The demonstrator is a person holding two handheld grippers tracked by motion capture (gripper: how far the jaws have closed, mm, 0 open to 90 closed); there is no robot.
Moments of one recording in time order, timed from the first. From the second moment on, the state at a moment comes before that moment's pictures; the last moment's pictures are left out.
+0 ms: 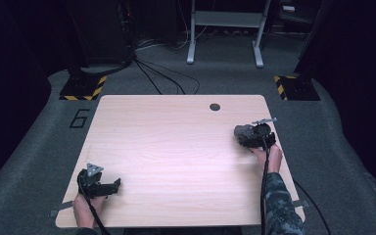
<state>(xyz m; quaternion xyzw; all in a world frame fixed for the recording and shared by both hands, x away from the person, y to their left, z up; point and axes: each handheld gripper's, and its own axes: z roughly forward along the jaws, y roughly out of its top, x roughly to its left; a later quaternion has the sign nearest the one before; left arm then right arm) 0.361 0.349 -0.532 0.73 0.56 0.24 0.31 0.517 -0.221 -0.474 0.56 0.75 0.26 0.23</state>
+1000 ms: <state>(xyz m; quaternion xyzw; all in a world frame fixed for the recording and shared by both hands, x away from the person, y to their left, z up) 0.361 0.349 -0.532 0.73 0.56 0.24 0.31 0.483 -0.219 -0.440 0.52 0.75 0.33 0.25</state>
